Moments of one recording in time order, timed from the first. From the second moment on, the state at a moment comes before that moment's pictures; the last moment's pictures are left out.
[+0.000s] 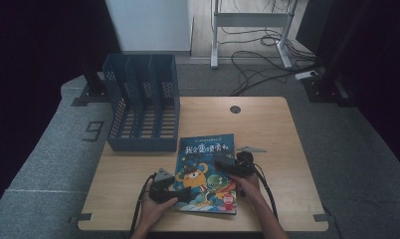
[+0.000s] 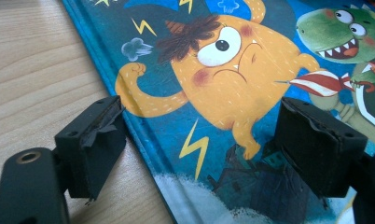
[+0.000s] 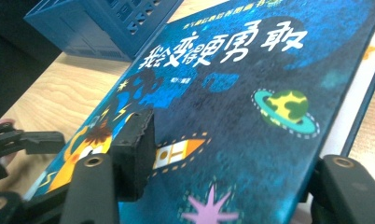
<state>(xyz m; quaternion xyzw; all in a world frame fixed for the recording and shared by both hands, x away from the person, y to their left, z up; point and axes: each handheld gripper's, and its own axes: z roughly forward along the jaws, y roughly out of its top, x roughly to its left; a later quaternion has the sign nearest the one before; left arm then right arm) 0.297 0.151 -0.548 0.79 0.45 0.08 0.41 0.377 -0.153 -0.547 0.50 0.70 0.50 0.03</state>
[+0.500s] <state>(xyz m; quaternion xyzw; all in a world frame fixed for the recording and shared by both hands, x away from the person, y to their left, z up) 0.298 0.152 -0.548 0.79 0.45 0.07 0.42 0.384 -0.158 -0.549 0.51 0.68 0.52 -0.01</state>
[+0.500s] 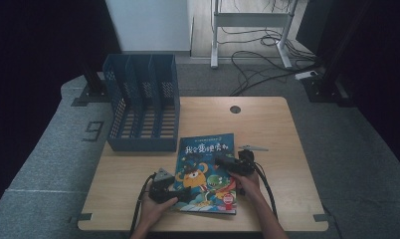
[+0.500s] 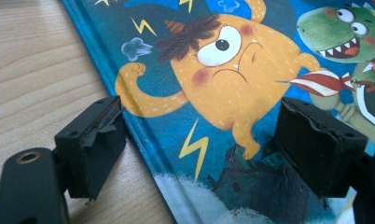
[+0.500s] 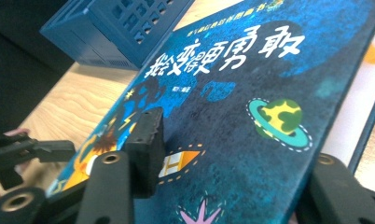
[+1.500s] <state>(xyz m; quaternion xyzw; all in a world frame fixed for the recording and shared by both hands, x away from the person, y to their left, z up) 0.287 0.142 -0.543 0.81 0.41 0.07 0.42 0.380 -0.175 -0.528 0.52 0.66 0.54 -0.02</state>
